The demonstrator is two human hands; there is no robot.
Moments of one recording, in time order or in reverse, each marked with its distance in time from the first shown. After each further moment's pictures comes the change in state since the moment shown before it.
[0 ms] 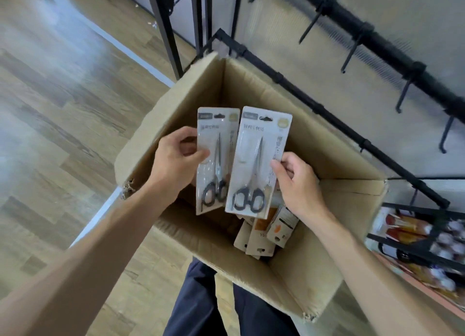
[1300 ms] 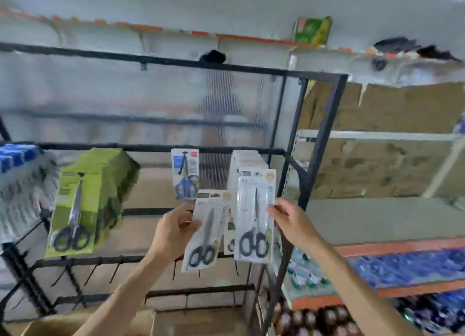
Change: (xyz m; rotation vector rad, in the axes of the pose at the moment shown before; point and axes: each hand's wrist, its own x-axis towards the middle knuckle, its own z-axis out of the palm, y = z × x) left_hand -0.383 0.380 0.274 0.270 -0.423 0.987; right_hand -0.449 -0.098 -0.524 -0.070 0.770 -0.221
